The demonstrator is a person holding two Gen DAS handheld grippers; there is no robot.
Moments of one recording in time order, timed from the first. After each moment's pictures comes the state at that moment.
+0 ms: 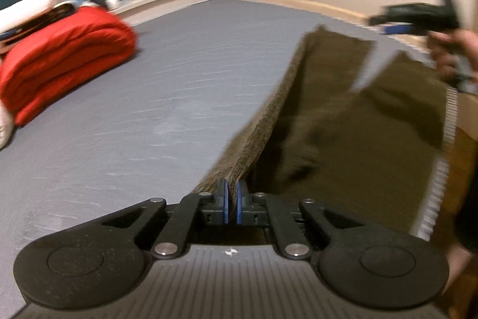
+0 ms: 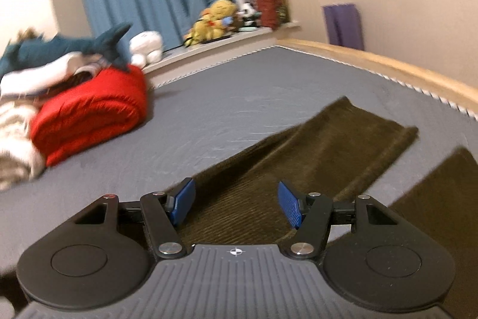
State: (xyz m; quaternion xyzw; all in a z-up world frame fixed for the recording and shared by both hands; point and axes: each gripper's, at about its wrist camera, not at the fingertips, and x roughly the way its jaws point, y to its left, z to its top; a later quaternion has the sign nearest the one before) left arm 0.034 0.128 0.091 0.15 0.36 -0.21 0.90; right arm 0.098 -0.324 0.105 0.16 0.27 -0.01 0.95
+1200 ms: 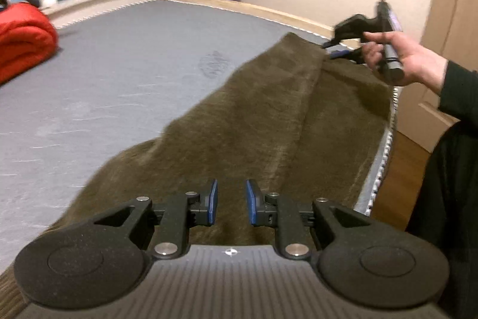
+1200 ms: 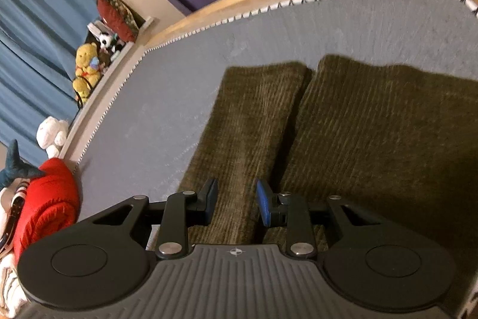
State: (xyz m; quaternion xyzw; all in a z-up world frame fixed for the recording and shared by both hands) left arm 0.033 -0.035 0.011 0.10 0.35 -0.30 0.88; right arm 0.098 -0.541 0.009 0.42 0.31 -0.16 0.84
